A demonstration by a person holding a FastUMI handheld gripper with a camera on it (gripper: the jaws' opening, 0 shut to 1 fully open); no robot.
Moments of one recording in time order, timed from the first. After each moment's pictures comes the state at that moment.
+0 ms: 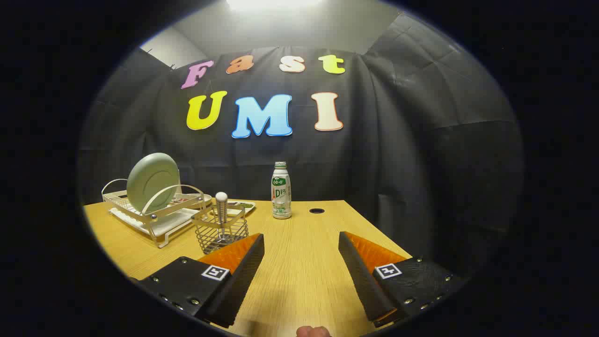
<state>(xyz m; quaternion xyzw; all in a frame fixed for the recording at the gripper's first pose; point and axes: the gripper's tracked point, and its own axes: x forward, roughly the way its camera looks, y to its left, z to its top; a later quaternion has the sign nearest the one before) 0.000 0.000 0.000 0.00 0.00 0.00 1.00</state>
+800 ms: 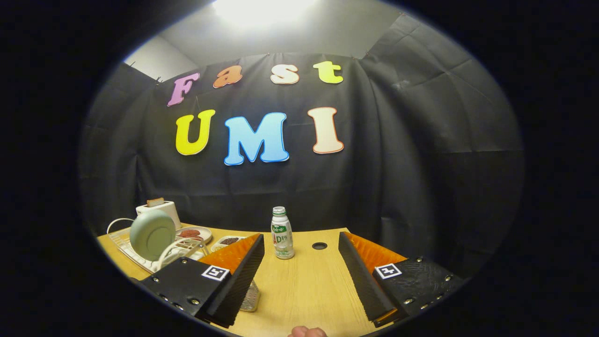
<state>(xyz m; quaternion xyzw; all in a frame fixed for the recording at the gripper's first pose) 0.016 0.023 0.162 0.02 -0.02 0.00 1.00</state>
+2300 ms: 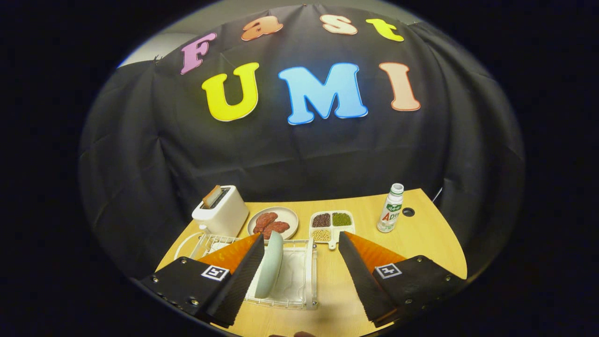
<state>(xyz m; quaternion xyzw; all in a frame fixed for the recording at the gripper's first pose) 0.079 0.309 0.198 0.05 0.24 0.08 0.97</state>
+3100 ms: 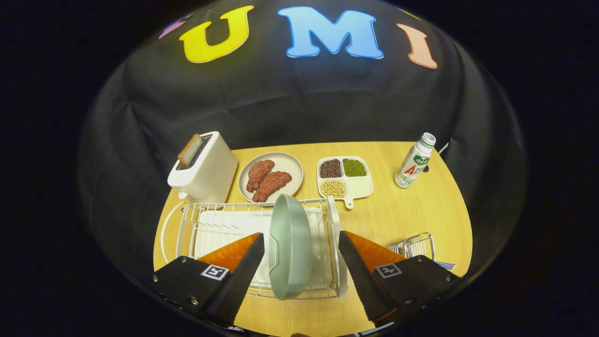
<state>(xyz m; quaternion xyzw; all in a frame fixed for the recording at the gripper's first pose) 0.115 0.363 0.107 0.05 0.43 0.02 0.90</state>
